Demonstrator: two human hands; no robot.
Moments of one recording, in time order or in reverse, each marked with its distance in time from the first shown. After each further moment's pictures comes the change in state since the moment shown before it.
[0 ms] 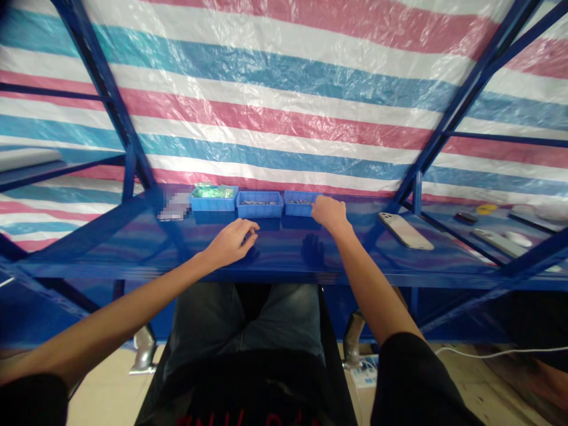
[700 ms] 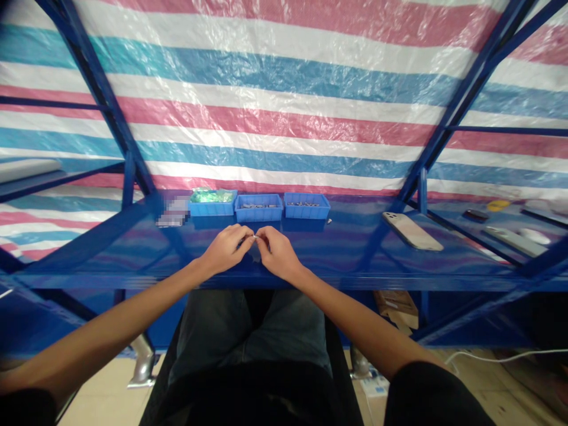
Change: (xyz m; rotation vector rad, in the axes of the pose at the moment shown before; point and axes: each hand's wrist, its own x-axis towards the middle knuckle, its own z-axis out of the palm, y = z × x) left_hand 0.002 0.002 -0.004 0.016 0.001 0.003; right_hand -0.089 -0.092 0.038 0.976 0.121 -0.504
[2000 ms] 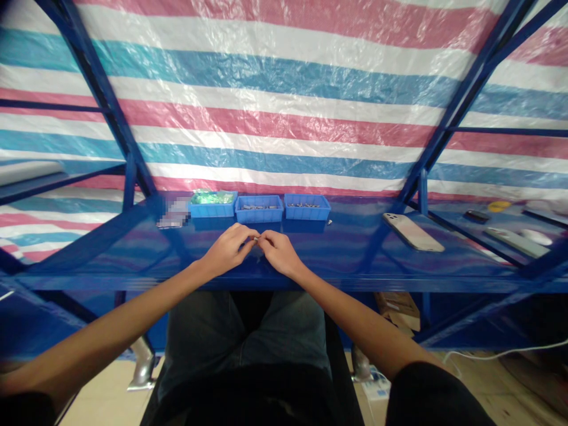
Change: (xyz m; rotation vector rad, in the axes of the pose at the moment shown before) left_hand 0.000 -0.002 0.002 -0.070 0.001 0.072; right_hand 0.008 0.005 -0.001 0.234 -0.105 0.226
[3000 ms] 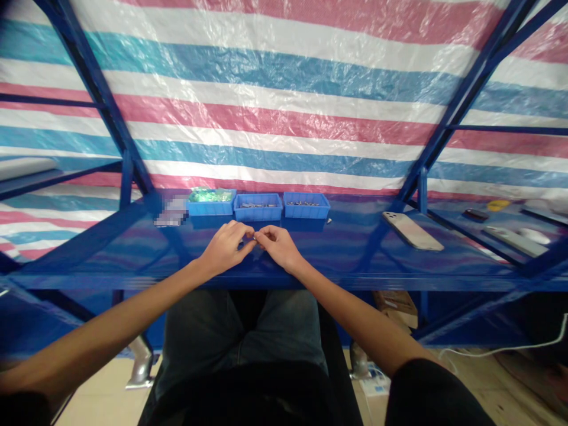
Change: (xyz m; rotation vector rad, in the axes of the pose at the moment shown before) left_hand 0.000 0.002 0.002 0.184 0.002 -0.077; right_hand 0.006 0.002 0.001 0.336 0.038 0.158
